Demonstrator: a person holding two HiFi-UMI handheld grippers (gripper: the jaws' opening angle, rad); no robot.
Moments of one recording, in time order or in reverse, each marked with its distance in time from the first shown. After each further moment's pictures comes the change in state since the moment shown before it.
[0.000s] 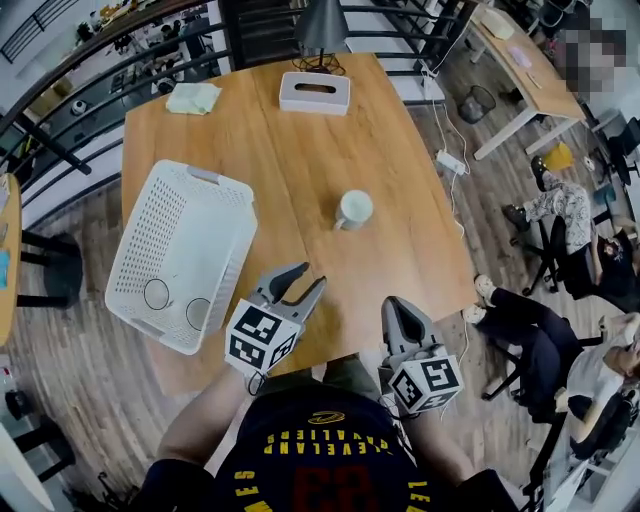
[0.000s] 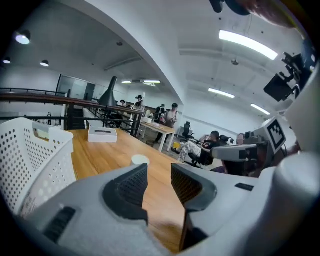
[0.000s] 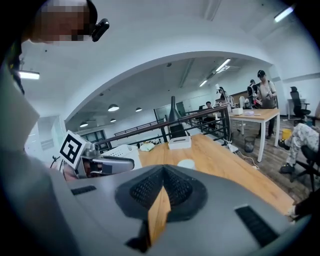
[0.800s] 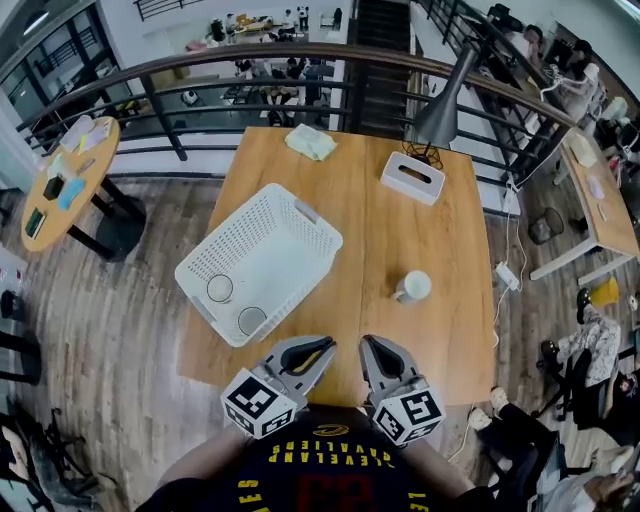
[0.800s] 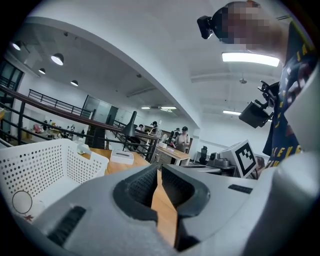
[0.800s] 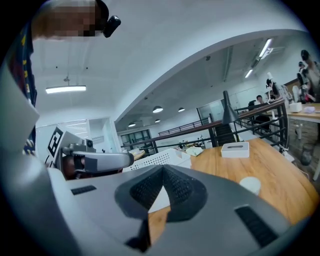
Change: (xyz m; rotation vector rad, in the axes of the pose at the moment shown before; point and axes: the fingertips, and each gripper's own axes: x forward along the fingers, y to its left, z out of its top) left arm -0.129 -0.029 0.039 -0.082 -0.312 0.212; right arm 0.047 0.140 0.023 -0.146 -0.010 0.538
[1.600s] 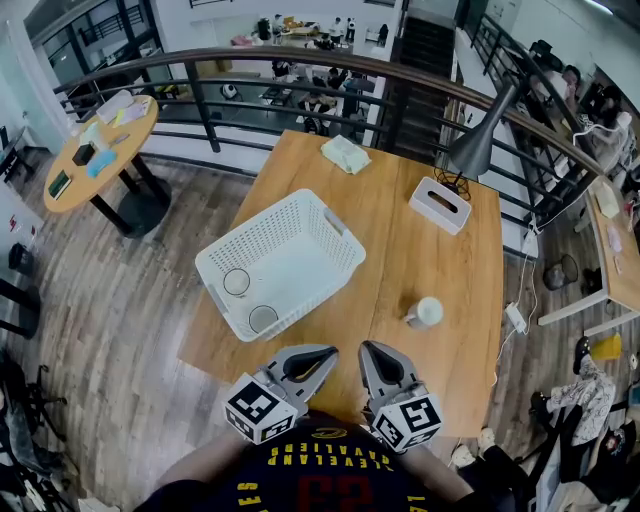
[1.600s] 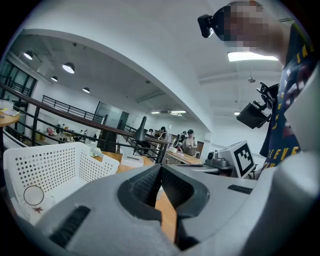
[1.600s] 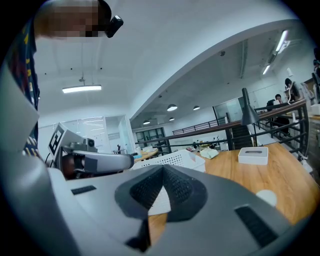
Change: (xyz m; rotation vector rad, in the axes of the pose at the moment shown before) left arm -0.009 0.004 0.009 -0.016 -0.054 0.132; right arm 0.020 0.014 0.016 -0.084 0.017 0.178
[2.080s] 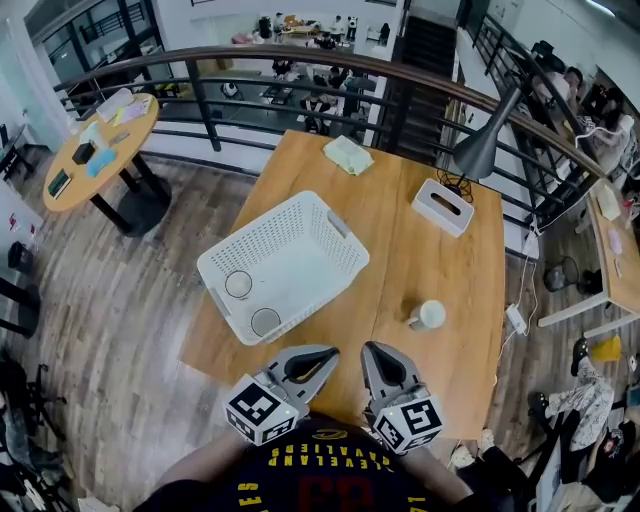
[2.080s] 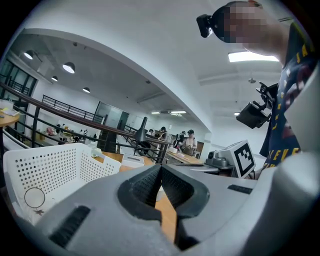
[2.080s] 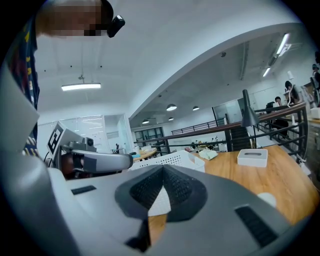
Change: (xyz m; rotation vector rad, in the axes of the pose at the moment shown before) left arm 0.002 0.007 0.004 0.000 -0.002 0.001; right arm 0.006 -0.004 0.004 -0.016 0.007 -0.018
